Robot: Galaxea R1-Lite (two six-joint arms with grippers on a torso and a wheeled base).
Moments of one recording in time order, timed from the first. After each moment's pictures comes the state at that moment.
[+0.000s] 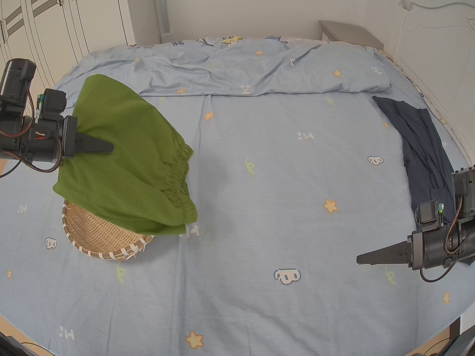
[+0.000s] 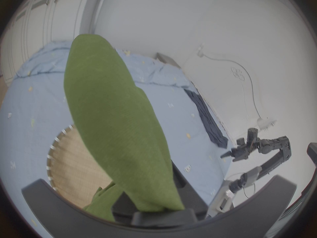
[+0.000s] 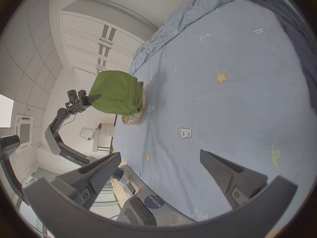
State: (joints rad) left arm -0.03 1.54 -1.41 0.45 -0.59 -0.02; right arm 0.28 1.37 -0.60 -0.04 0.68 0.36
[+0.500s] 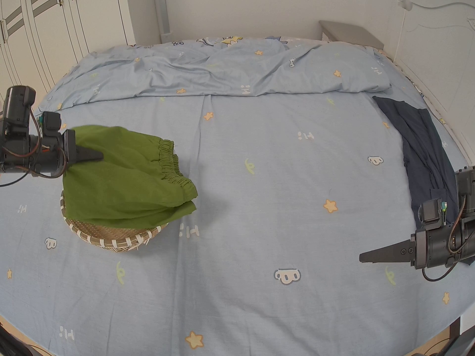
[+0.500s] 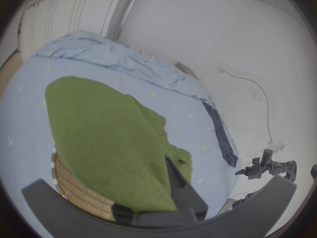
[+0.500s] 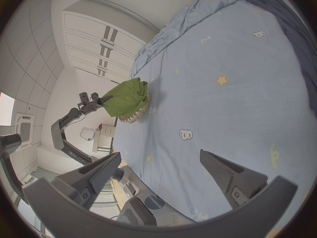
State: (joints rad) left arm 0.12 1.62 -1.28 0.23 -0.61 -0.14; right arm 0.27 1.35 -0.60 -0.04 0.68 0.36
